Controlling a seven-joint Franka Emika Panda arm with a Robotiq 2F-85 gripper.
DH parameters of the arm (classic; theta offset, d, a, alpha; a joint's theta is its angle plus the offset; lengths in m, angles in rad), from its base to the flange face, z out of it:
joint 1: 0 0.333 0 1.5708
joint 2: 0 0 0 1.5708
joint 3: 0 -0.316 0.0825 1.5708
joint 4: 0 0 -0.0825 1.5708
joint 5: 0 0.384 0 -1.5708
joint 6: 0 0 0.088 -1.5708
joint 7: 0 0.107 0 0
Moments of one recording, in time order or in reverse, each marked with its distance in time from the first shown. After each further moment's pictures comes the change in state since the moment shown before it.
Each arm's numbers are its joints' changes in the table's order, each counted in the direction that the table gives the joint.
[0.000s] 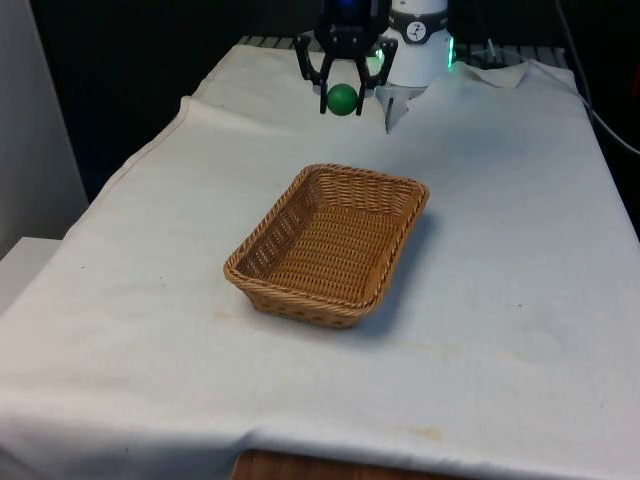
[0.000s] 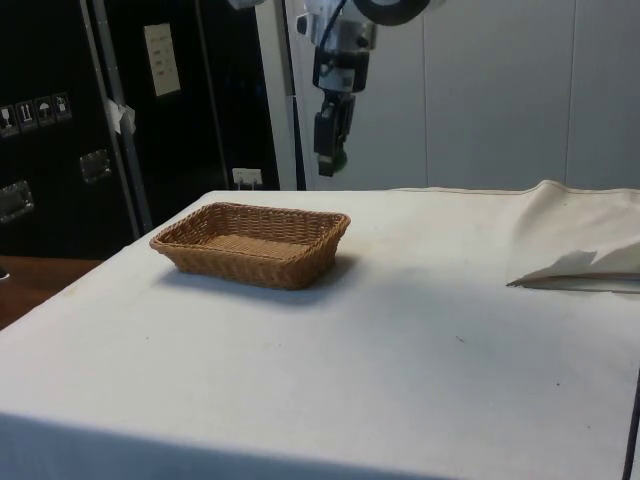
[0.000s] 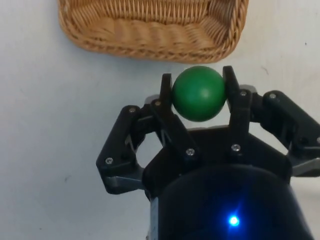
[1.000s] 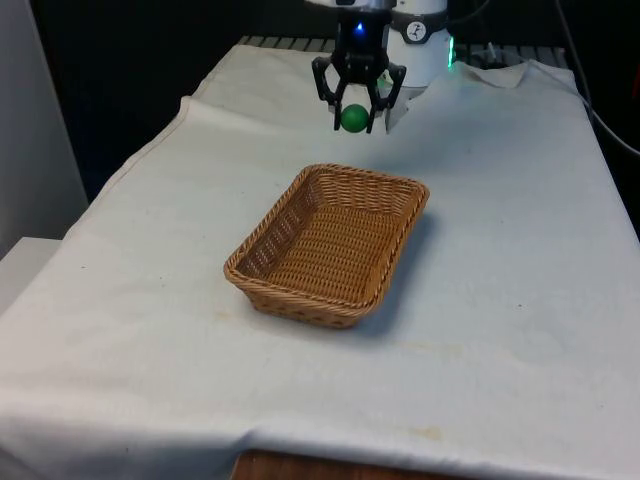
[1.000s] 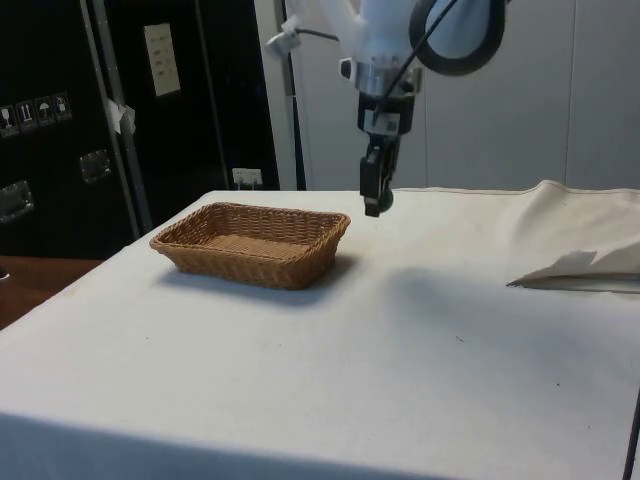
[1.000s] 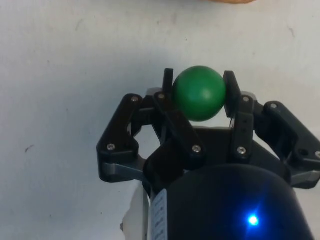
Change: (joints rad) arm -0.004 0.013 0.013 0.209 -0.154 -0.156 0.193
